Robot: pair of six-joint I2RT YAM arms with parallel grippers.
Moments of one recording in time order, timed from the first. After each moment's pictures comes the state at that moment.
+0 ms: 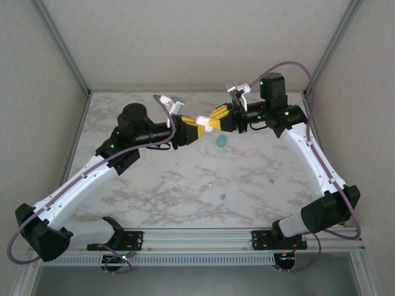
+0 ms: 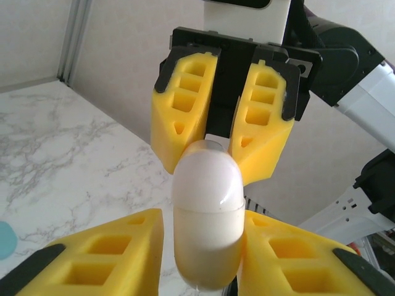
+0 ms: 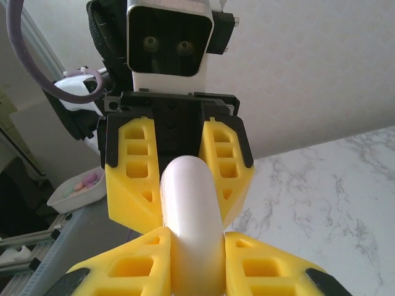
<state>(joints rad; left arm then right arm) -0.69 1.20 1.20 -0.10 0.60 -0.43 0.37 1.45 1.56 -0.61 -1.36 -0.17</state>
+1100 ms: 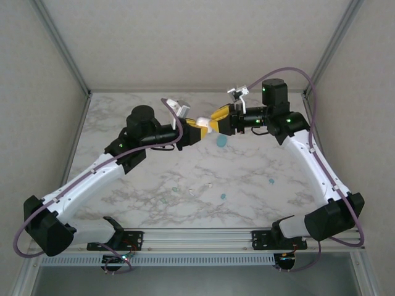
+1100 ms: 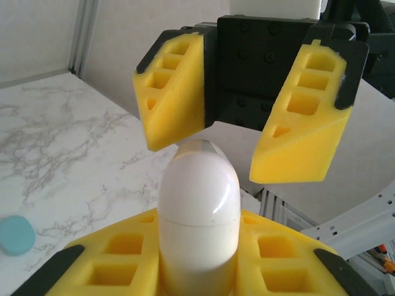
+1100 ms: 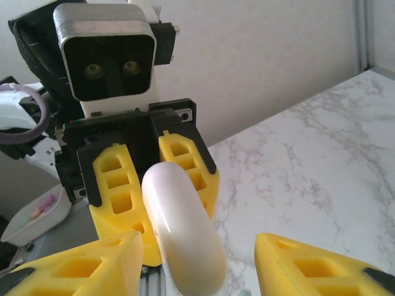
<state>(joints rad) -0.69 1.25 1.13 -0.01 0.59 -0.37 0.37 1.38 1.45 -0.55 -1.13 -0.01</state>
